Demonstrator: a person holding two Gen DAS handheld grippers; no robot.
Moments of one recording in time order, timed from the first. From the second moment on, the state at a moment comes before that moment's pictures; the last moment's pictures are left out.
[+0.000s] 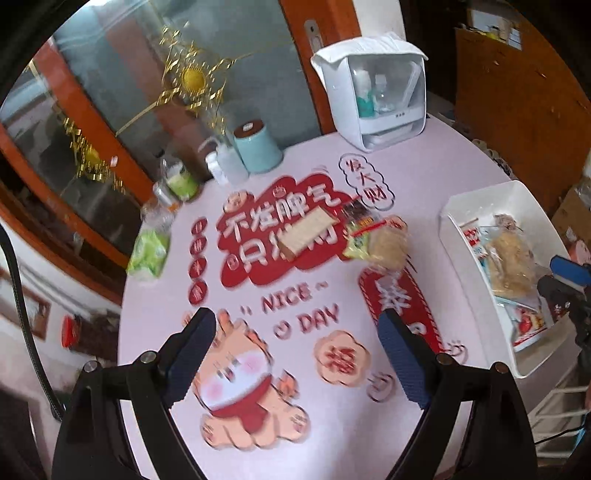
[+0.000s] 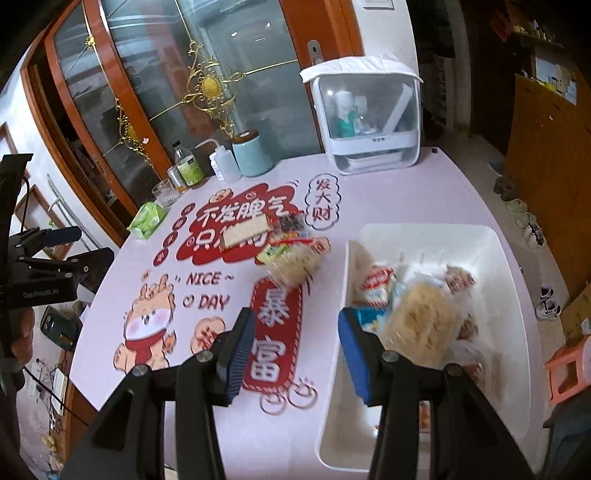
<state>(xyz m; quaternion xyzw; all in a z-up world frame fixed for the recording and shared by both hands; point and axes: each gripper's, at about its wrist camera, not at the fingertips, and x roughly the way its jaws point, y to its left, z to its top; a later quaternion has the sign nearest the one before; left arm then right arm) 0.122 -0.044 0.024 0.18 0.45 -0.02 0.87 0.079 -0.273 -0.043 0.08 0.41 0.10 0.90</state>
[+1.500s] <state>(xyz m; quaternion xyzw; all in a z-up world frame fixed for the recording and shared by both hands) 0.429 -0.039 -0.223 0.29 0.58 -0.17 0.74 0.334 -0.209 -0.223 0.22 0.60 -0.11 0.77</state>
